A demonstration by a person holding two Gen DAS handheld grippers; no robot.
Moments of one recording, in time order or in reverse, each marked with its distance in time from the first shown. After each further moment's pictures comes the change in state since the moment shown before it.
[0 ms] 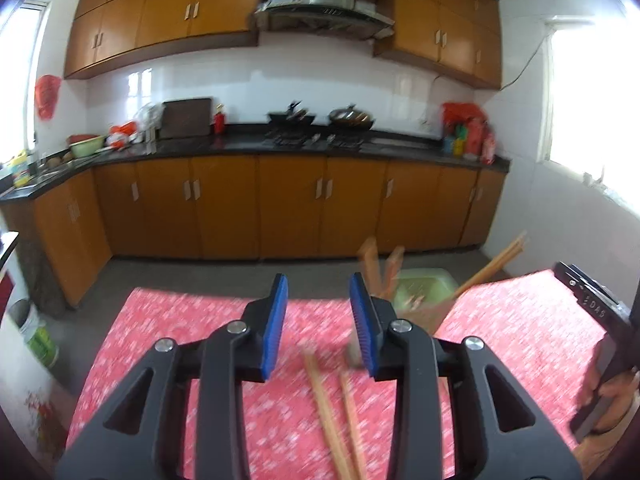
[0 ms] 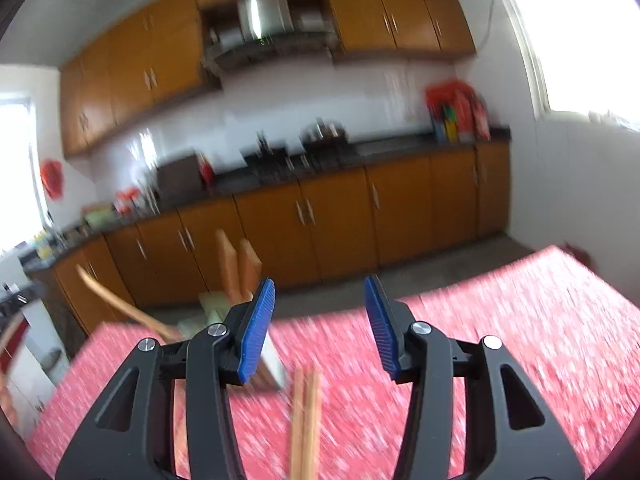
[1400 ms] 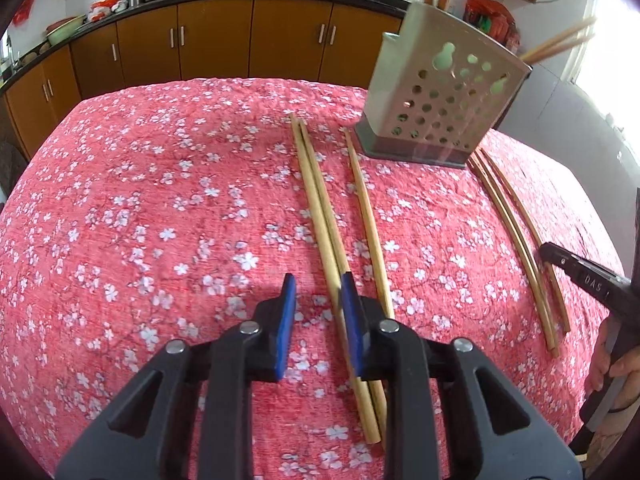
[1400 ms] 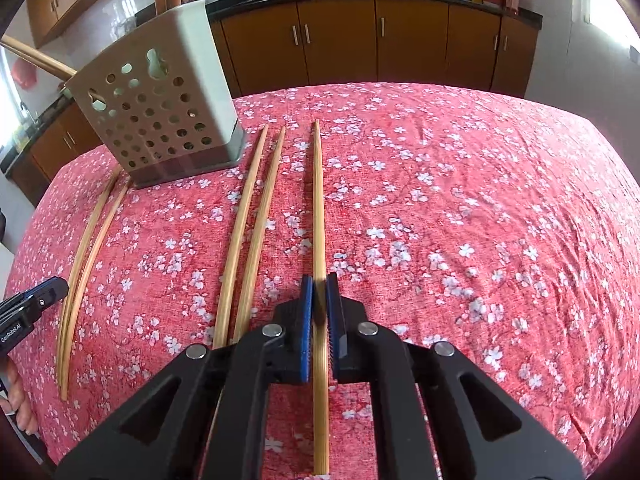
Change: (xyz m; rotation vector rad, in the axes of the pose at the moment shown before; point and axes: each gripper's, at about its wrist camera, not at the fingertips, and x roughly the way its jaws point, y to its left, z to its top) left arm 0.103 -0.009 -0.172 -0.066 0.468 -0.062; right arm 0.091 -0.001 -0.144 -0.074 0.545 -0.020
